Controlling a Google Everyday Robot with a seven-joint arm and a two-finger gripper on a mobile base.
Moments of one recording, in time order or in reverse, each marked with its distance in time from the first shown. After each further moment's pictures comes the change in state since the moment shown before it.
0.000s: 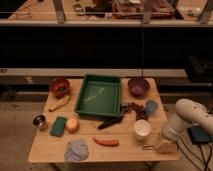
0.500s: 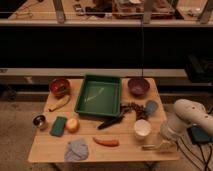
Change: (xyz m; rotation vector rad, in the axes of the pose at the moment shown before) arm 0.000 -0.003 -0.003 0.038 0.052 0.025
